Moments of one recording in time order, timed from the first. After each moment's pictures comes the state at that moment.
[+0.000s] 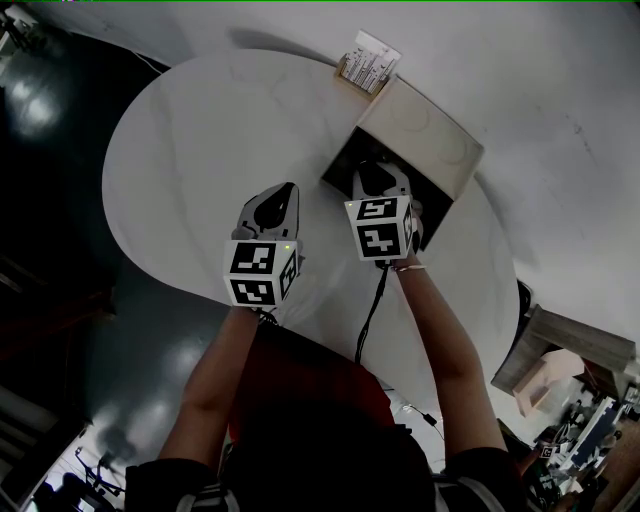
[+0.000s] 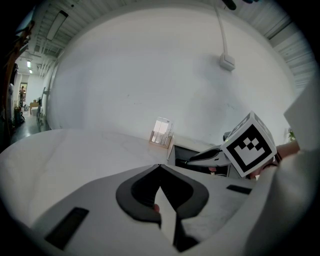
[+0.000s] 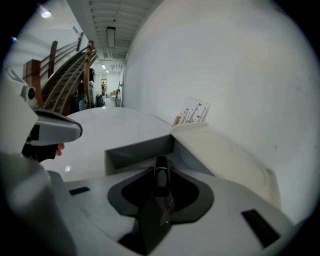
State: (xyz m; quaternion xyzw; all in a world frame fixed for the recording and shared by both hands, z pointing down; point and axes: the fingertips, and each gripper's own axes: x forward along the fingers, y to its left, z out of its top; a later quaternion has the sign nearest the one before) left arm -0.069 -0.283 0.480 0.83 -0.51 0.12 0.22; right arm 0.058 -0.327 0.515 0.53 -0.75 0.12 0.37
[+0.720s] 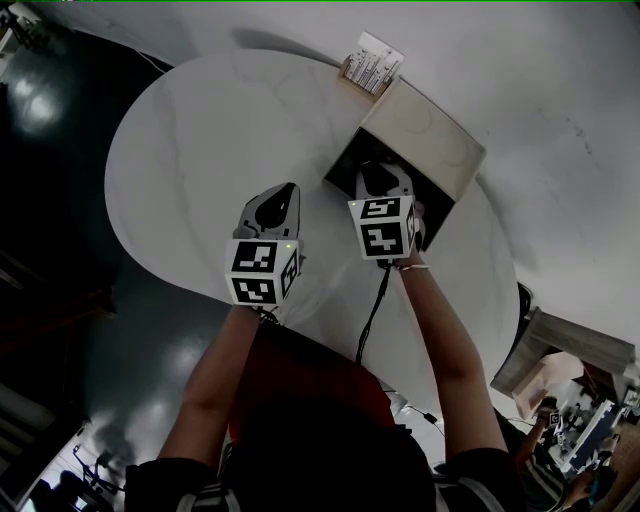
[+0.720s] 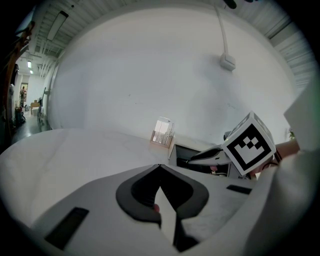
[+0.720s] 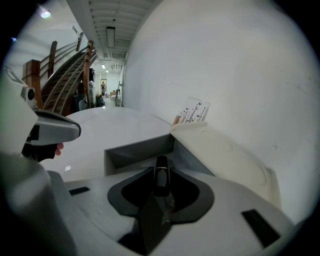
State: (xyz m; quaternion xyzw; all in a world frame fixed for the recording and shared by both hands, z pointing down) left arm -0.073 -0.282 0.482 0.82 -0.51 0.13 0.22; right arm 0.059 -0.327 0.517 0.53 -0.75 0.12 0.37
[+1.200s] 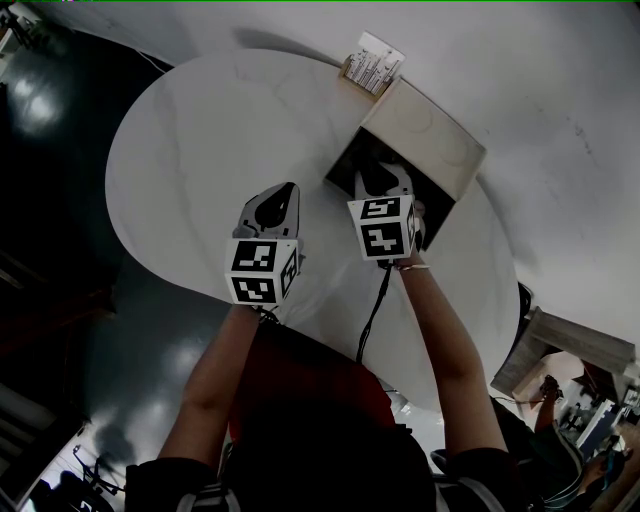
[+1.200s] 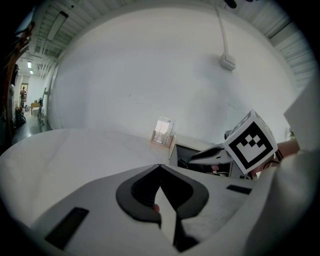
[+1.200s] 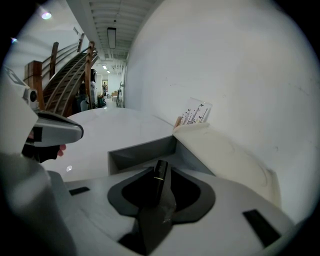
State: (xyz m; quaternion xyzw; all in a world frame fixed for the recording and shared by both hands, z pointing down) left arm -0.075 -0.281 0.482 0.82 -0.51 0.13 0.22; right arm 0.055 -0.325 0.514 0.52 -0.76 0.12 0.37
